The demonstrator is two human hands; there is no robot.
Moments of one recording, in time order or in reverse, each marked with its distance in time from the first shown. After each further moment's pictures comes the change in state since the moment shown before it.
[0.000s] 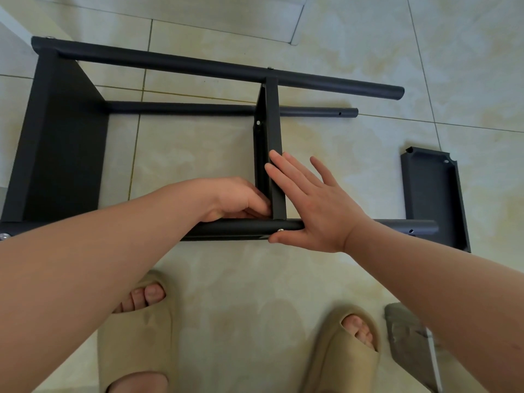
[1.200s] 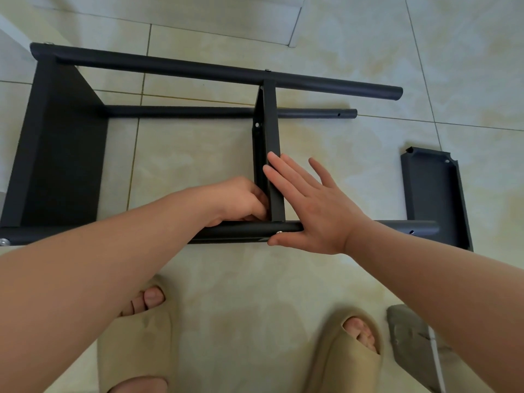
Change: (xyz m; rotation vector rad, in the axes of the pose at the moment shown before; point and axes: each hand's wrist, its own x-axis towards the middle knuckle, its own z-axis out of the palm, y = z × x) left_hand 0.001 0.002 0.007 0.243 0.202 0.061; right_hand 0.001 0.001 -0.001 0.018 -0.027 -0.007
